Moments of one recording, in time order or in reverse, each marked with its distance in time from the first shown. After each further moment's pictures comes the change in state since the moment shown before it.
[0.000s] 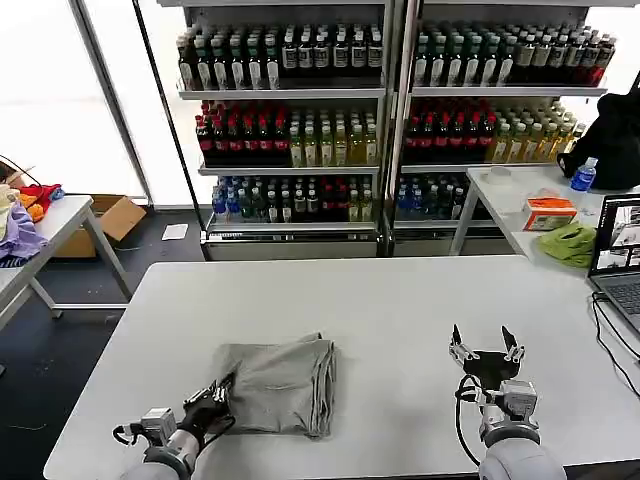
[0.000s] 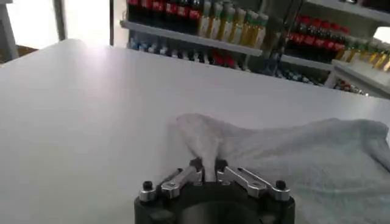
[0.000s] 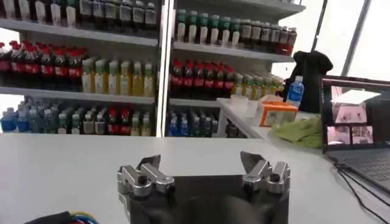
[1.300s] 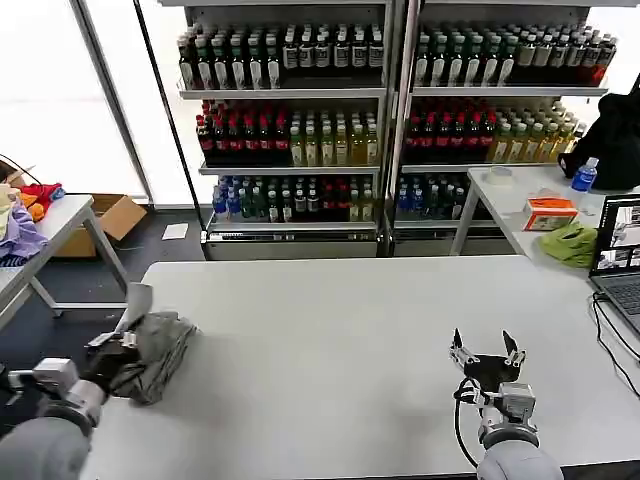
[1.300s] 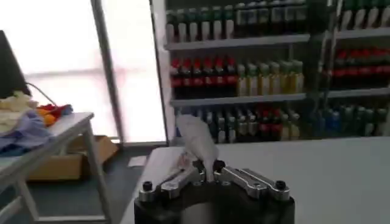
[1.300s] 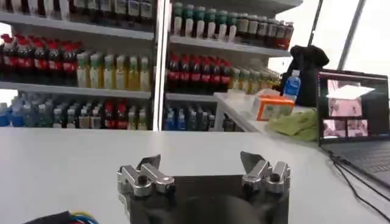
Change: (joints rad) left arm -0.041 0.254 -0.217 -0.142 -0.077 0.033 -0.023; right arm -0.016 0.035 0.011 -0.001 -0.030 -0.017 -0.002
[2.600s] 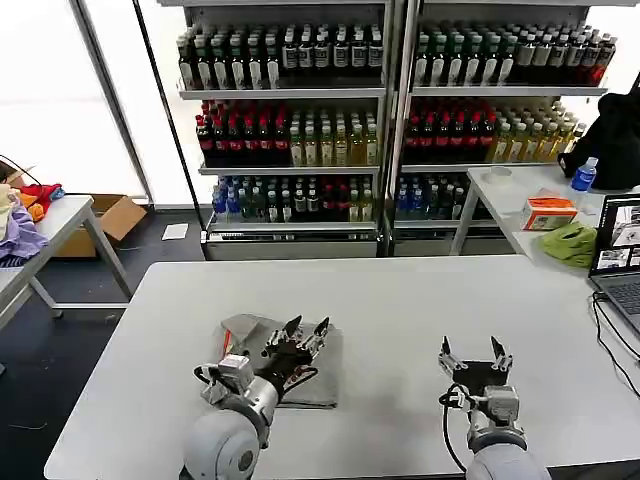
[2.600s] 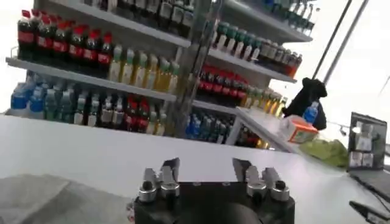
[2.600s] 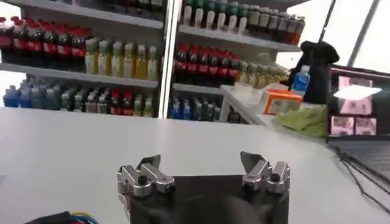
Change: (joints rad) left arm -0.223 -0.309 0.551 0.057 0.041 -0.014 -0.074; right arm 0.008 0.019 -0.048 0.004 -0.015 -0.052 -0.020
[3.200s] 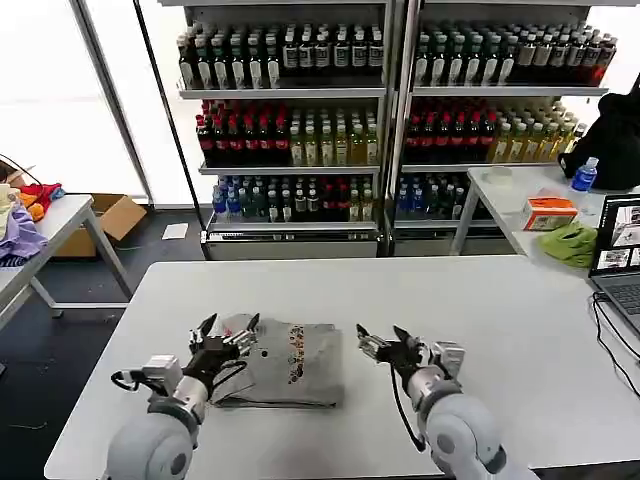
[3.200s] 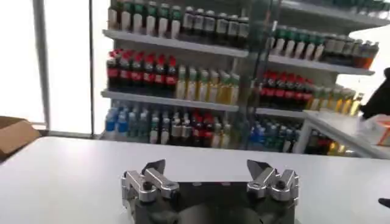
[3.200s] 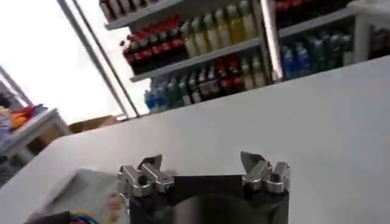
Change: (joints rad) left arm 0.101 0.132 -0.238 -0.105 -0.004 0.053 -0.071; right arm 0.331 -0.145 -0.314 -0.105 0.700 -0.066 0.102
